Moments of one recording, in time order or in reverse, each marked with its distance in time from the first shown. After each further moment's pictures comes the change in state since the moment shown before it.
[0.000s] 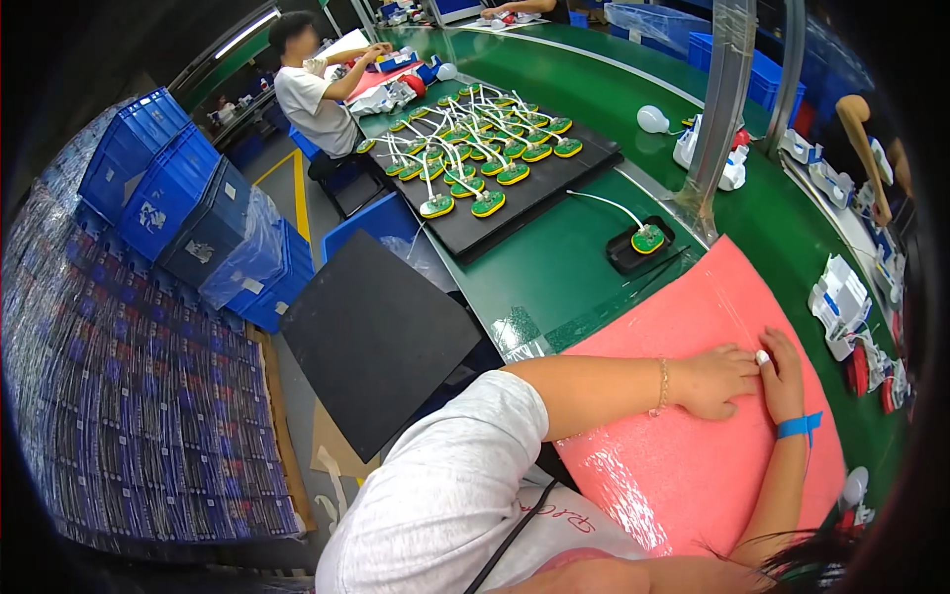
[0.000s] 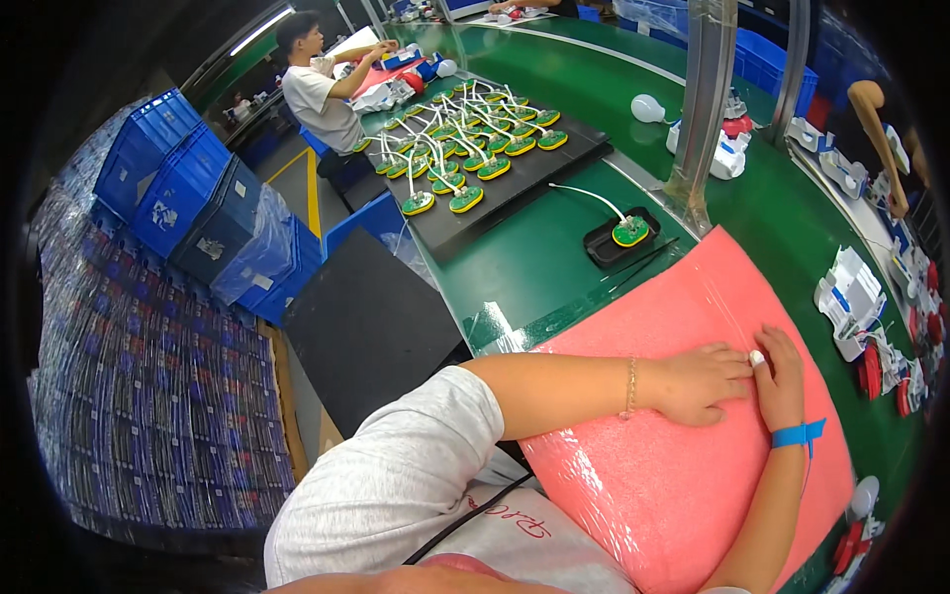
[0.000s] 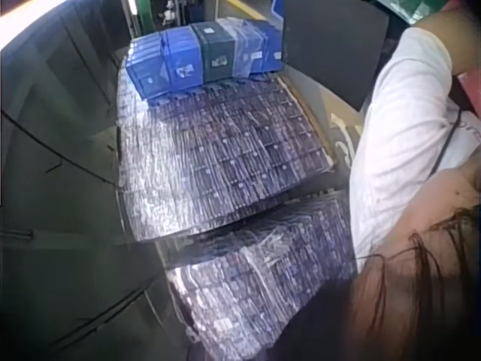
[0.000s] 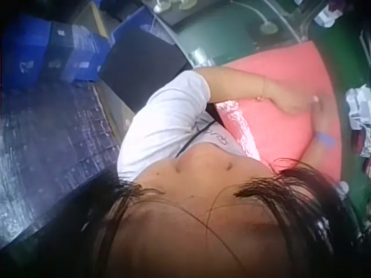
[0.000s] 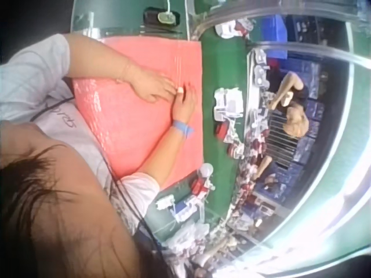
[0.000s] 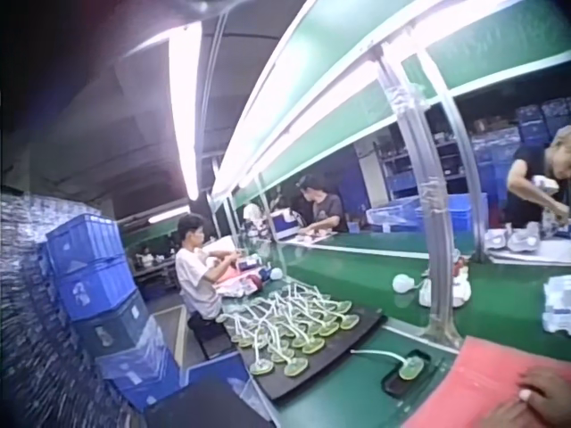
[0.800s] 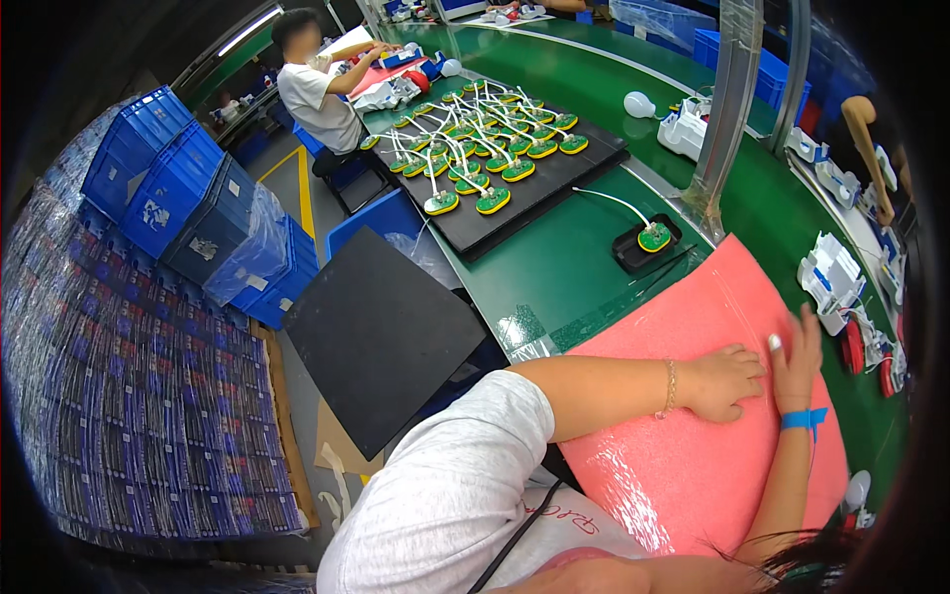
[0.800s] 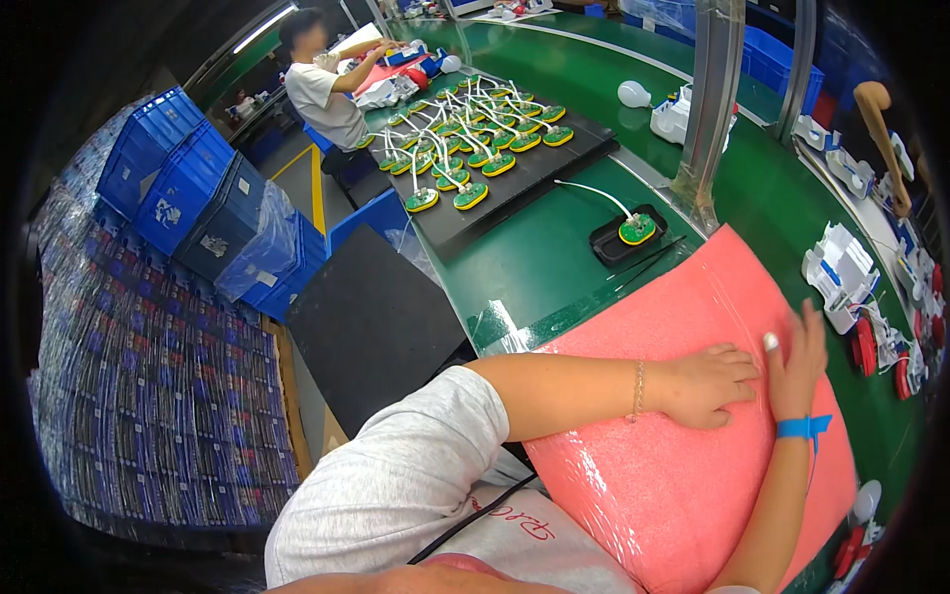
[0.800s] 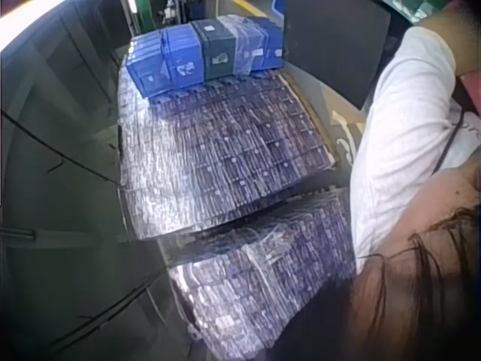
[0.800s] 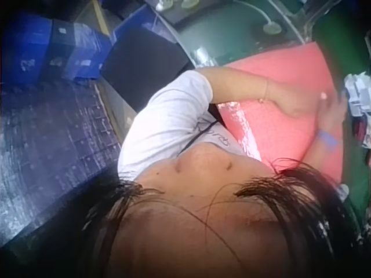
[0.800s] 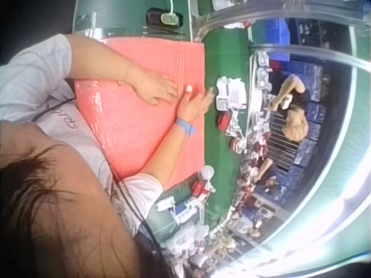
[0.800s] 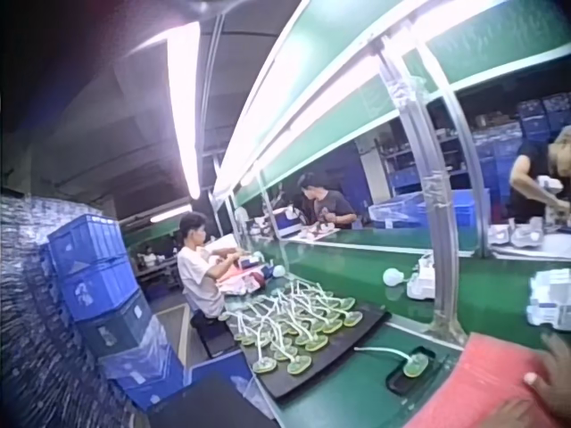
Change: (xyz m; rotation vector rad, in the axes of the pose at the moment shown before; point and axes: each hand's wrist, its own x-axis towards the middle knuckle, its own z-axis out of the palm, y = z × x) left_hand 0.001 -0.001 0.006 -0.004 0.039 -0.003; right_hand 0.010 0.014 0.005 -0.399 0.234 0.039
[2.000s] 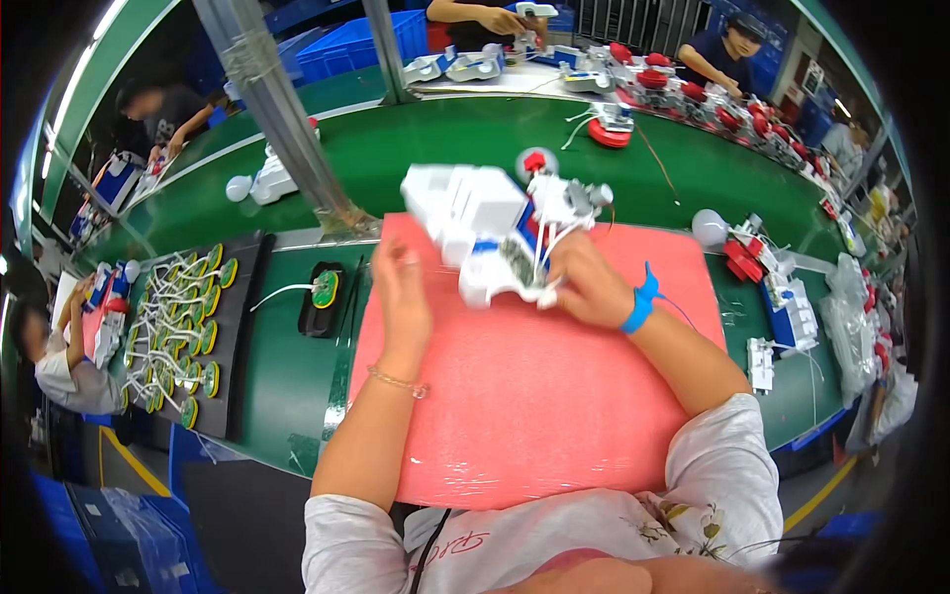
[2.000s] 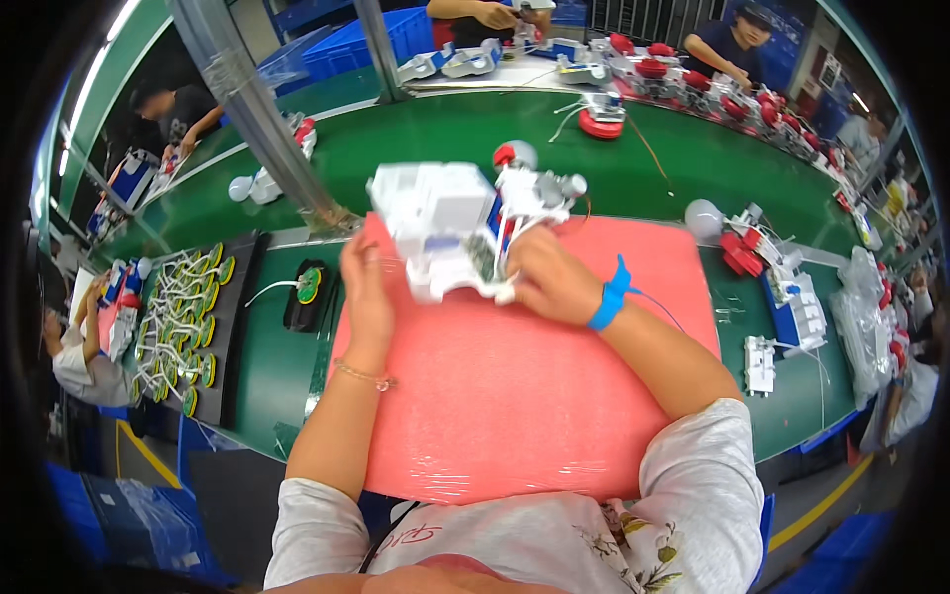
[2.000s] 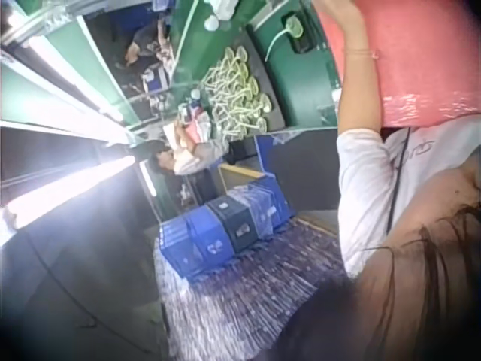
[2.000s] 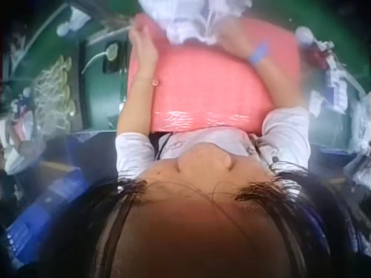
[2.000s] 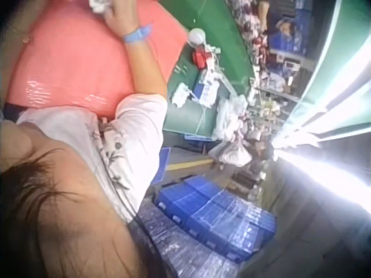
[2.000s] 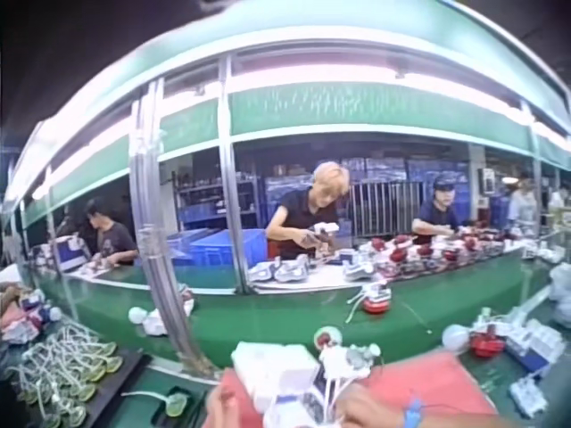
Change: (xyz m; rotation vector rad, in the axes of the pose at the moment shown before) left_hand 0.009 -0.046 -0.026 -0.304 0.692 -0.367; right_hand -0.054 -0.007 -0.064 0.483 0.142 -0.293
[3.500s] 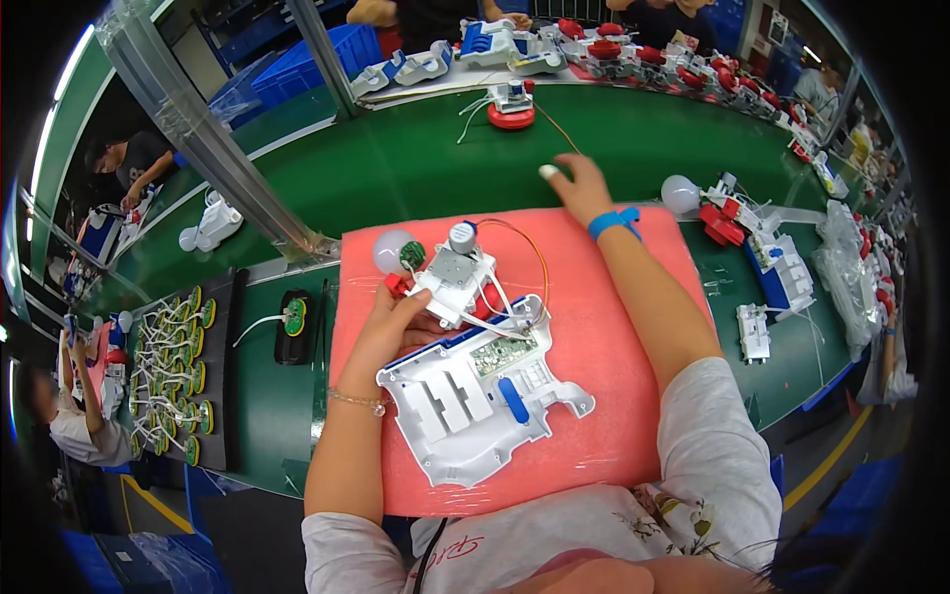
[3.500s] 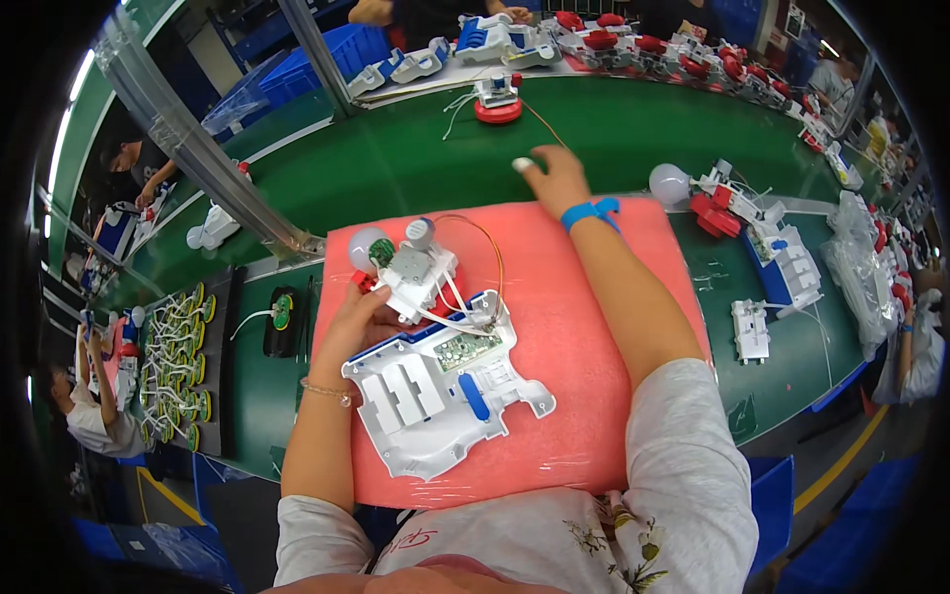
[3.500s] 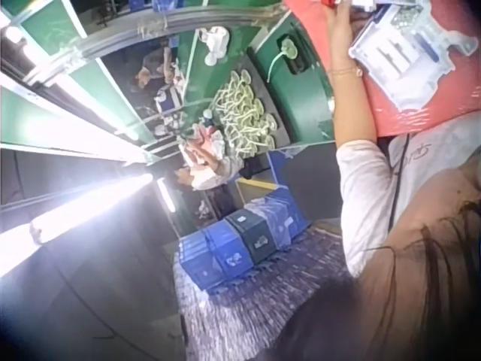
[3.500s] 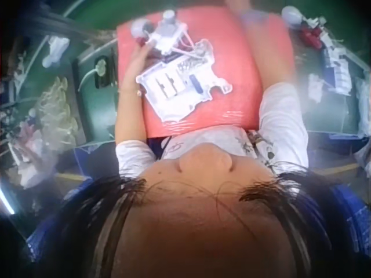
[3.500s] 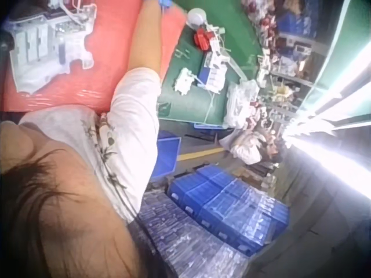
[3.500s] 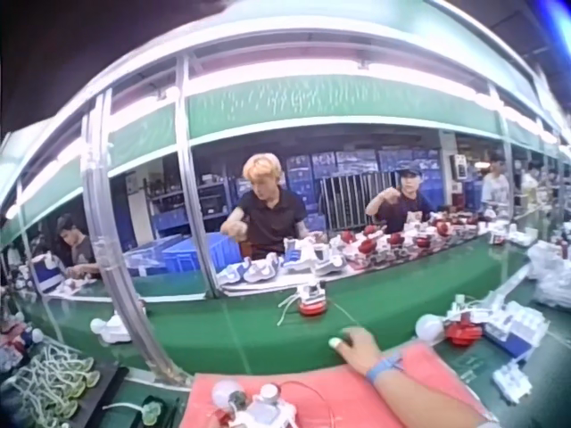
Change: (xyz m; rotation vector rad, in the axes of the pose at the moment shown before) left_hand -0.001 0.040 0.000 -0.427 -0.608 -0.775; right_hand -0.025 0.143 -0.027 -0.298 0.420 0.790
